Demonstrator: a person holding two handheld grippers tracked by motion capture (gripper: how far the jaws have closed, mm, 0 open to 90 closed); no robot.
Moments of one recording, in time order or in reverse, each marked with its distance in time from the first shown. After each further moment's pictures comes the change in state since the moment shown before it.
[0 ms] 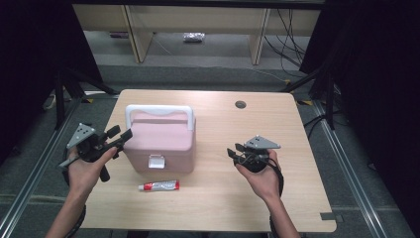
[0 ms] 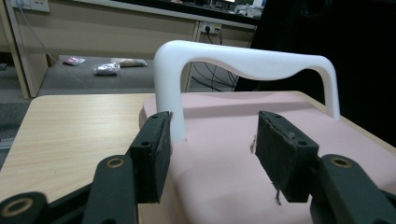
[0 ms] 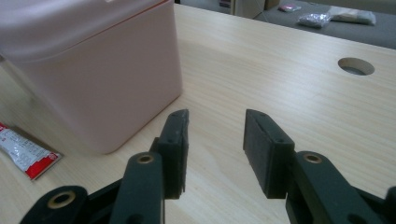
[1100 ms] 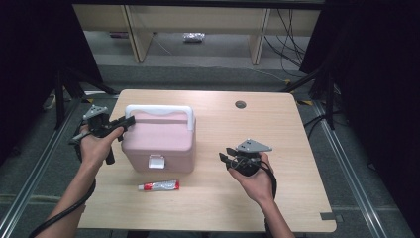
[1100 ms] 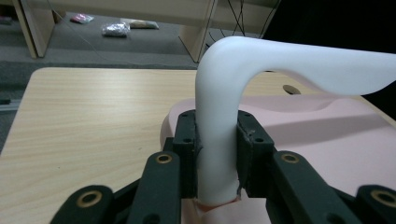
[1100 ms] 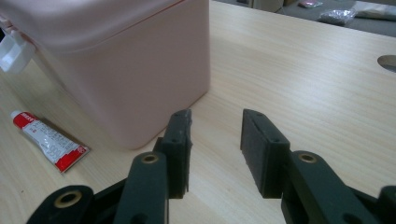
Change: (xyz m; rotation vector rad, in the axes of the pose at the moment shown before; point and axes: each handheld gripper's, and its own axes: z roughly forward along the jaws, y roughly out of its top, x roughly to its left) left arm 0.022 0.020 0.053 0.155 0.042 -0.022; right arm 0.018 -0.003 0.010 0.007 0.057 -0.020
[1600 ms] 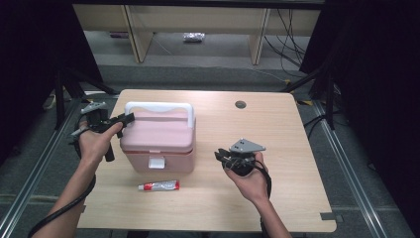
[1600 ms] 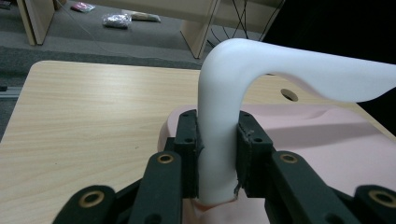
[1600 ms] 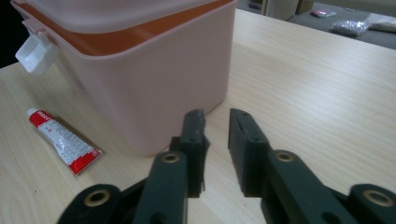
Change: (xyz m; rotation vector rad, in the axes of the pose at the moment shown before) left arm 0.000 0.015 0.000 0.006 -0.012 -0.017; right arm 0.013 0.007 0.005 0.008 0.032 -0.044
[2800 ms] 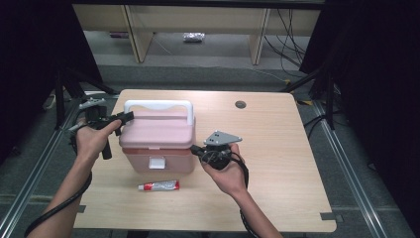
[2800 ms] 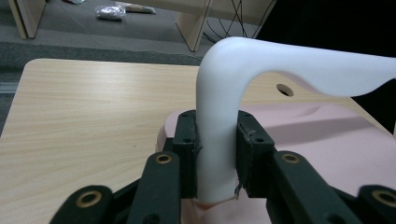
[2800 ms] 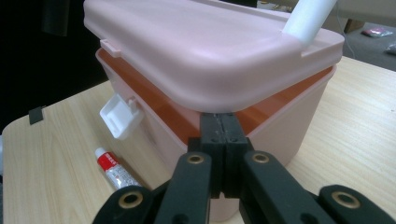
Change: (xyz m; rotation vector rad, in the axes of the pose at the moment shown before) left arm 0.002 0.008 -0.003 0.030 -0.025 0.001; right arm 0.043 0.044 0.029 -0.054 0.162 -0.035
